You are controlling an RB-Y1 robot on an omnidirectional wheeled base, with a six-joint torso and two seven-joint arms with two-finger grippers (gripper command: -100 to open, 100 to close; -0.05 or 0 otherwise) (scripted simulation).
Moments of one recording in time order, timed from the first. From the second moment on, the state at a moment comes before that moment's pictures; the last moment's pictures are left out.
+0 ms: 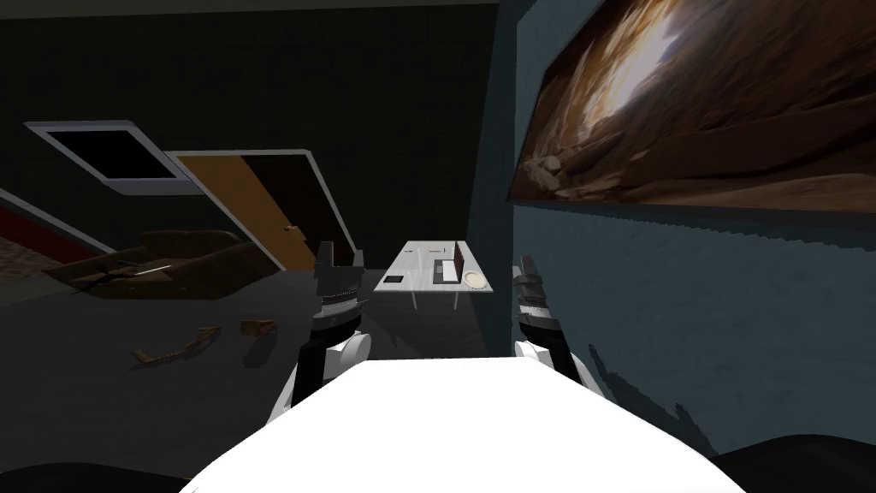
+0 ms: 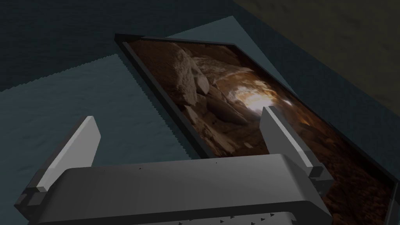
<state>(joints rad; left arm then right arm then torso) 0.45 0.02 0.01 -2.36 0.07 -0.50 0.00 0.52 0.00 -0.06 -2.24 0.07 -0.43 0.16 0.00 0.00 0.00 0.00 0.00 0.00</state>
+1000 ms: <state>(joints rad) 0.45 0.02 0.01 -2.36 0.07 -0.50 0.00 0.52 0.00 -0.06 -2.24 0.07 -0.43 0.16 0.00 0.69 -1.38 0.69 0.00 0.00</state>
